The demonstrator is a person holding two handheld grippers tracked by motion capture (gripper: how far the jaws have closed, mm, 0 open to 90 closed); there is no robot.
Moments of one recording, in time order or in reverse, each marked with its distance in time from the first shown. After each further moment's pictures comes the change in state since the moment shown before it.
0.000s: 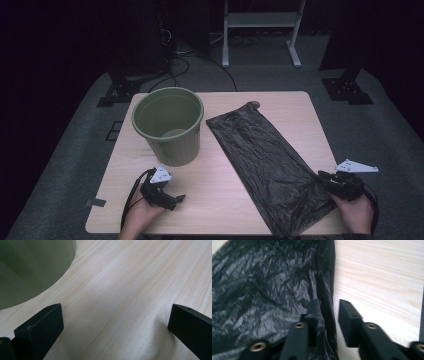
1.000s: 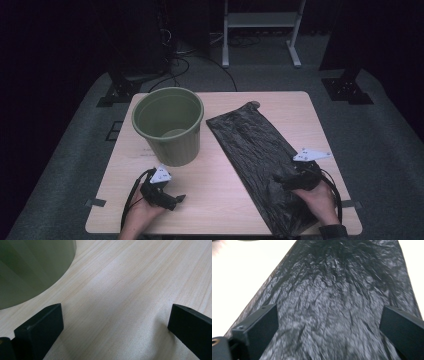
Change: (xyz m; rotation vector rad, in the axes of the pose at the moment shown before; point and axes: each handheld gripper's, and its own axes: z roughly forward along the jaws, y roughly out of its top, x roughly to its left) left arm 0.000 0.000 0.000 -0.001 0.000 0.000; right arm 0.073 0.056 0.057 -0.011 0.152 -0.133
